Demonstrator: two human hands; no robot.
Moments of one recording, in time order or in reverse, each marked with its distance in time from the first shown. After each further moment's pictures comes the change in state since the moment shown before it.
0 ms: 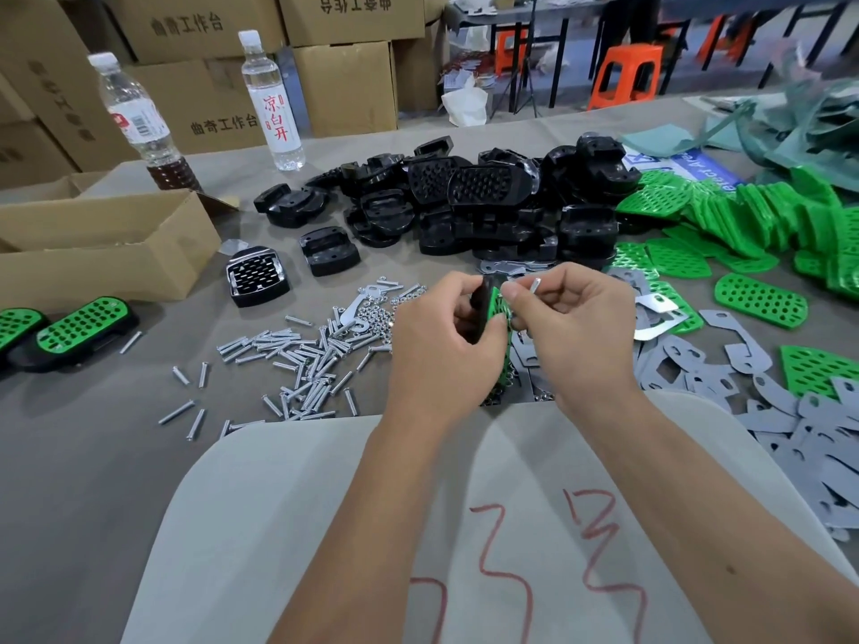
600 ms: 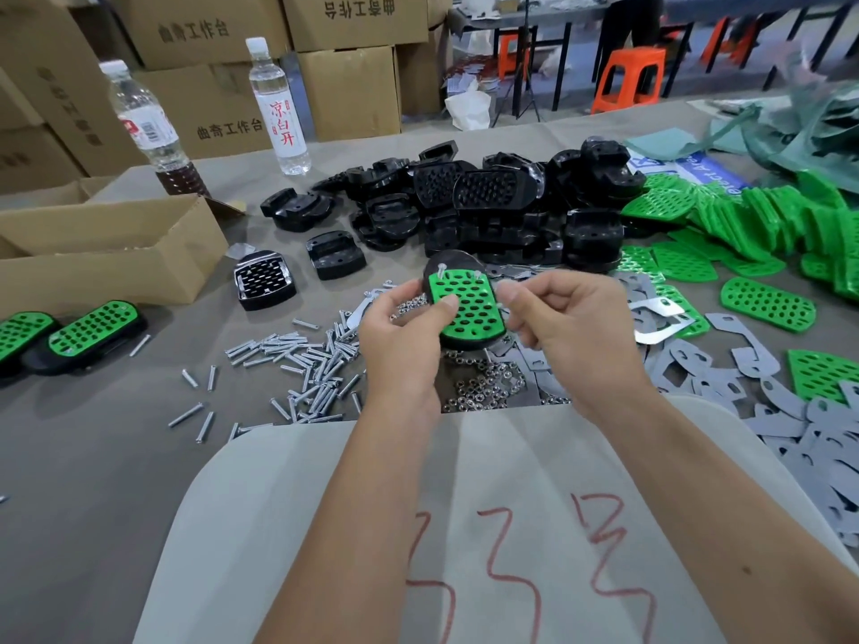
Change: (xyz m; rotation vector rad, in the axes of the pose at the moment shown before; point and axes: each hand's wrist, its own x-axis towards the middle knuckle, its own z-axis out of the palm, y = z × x) left_hand 0.016 -0.019 -0.005 -0.704 0.241 -0.742; right_hand 0.007 0.001 -0.006 -0.036 -0.184 0.001
